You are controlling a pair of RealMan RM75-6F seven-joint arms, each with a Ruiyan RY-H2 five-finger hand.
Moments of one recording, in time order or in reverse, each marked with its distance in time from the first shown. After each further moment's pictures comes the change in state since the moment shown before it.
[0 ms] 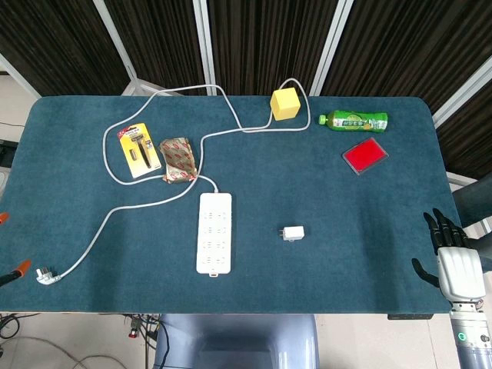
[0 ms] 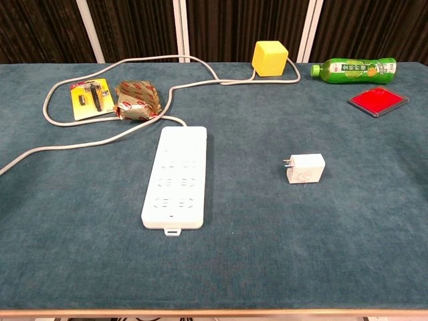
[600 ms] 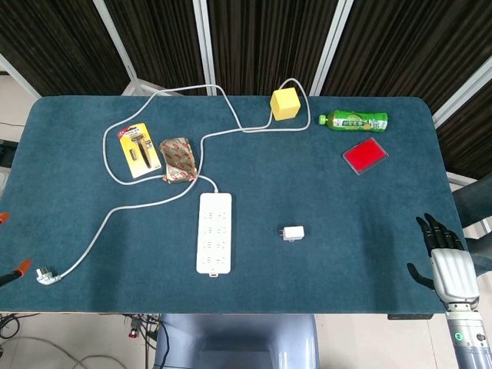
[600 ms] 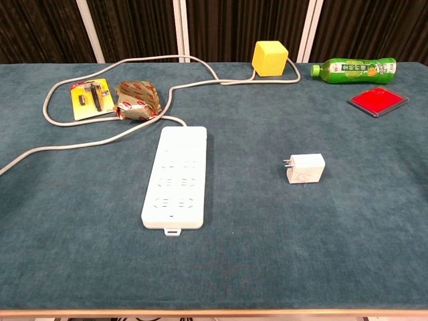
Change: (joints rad) left arm -0.001 -0.008 0.002 0.003 0.011 0.009 0.016; right arm 0.005 0.025 -0.011 -0.045 0.024 -0.072 -0.009
